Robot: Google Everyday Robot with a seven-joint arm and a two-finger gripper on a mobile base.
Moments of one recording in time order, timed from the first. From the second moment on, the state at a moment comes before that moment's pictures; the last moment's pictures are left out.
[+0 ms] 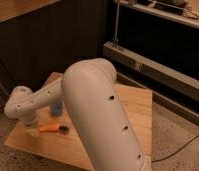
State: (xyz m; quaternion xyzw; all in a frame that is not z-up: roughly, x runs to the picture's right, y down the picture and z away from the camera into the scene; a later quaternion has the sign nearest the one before) arm -0.346 0.195 0.774 -0.30 -0.06 -0.03 0.95
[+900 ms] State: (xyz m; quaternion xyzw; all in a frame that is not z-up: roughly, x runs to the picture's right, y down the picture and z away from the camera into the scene) arm -0.348 0.194 0.795 -0.32 -0.04 -0.02 0.95
